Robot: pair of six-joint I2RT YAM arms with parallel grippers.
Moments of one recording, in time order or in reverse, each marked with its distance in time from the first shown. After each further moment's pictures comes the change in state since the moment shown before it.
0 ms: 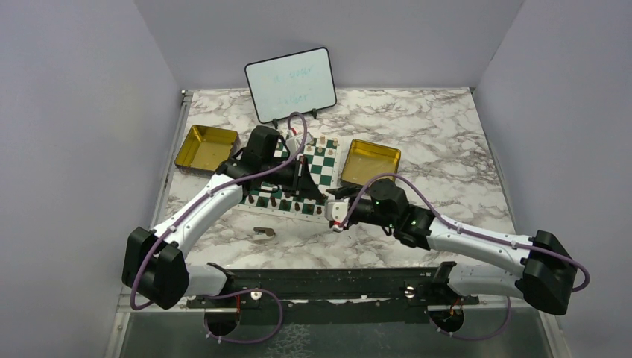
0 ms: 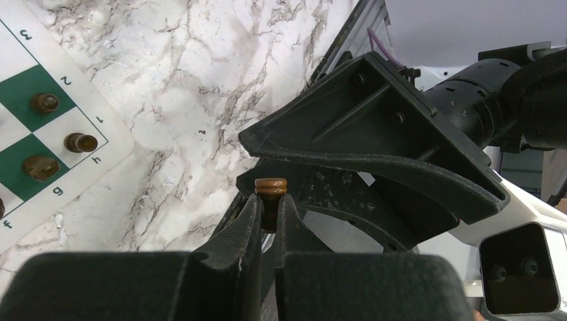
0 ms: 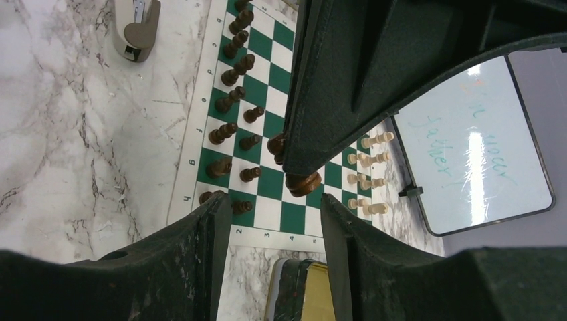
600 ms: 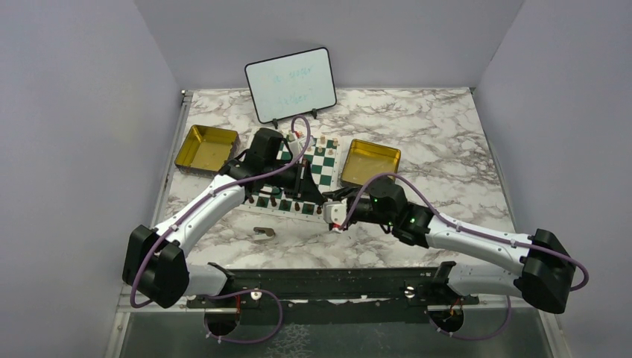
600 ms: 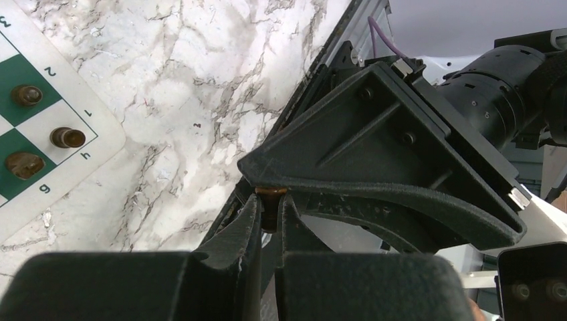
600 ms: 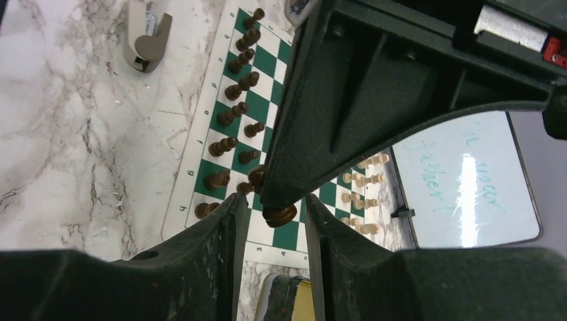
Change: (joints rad) left arm -0.027 0.006 -0.011 0.000 0.000 0.000; right arm 0.000 0.018 0.031 -0.010 -0.034 -0.053
